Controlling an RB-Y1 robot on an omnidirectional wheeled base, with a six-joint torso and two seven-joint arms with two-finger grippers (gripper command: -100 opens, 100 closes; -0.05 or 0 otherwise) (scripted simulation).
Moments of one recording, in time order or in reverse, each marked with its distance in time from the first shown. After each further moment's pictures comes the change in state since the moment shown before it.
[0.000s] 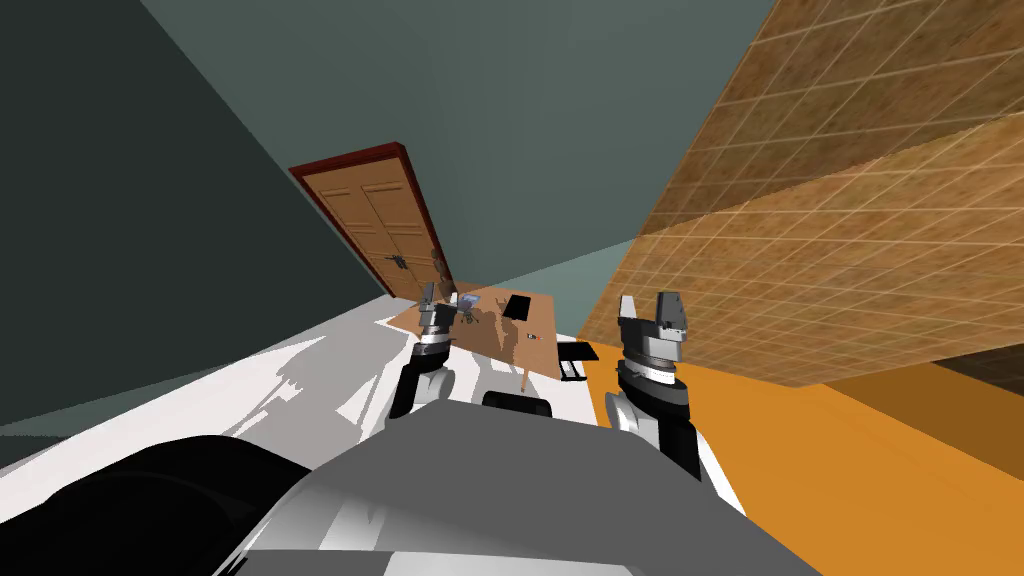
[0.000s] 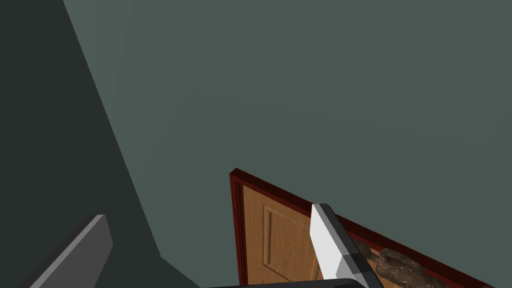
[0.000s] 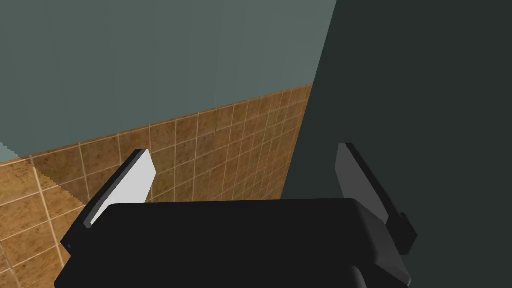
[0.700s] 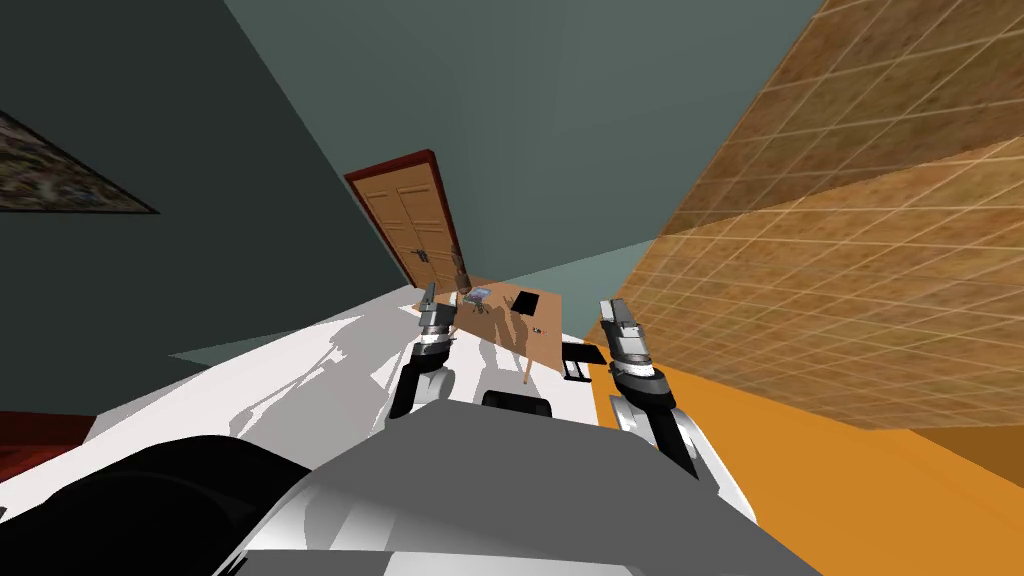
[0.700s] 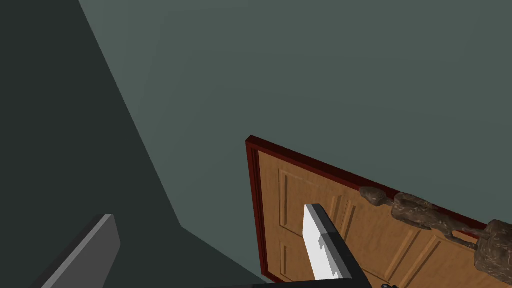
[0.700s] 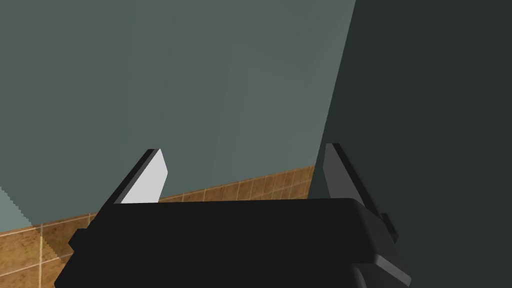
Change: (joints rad) left arm 0.000 0.000 0.000 0.000 0.000 0.000 0.000; right arm -0.028 -0.161 0.000 0.101 0.129 0.001 -0.040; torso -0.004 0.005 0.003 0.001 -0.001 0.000
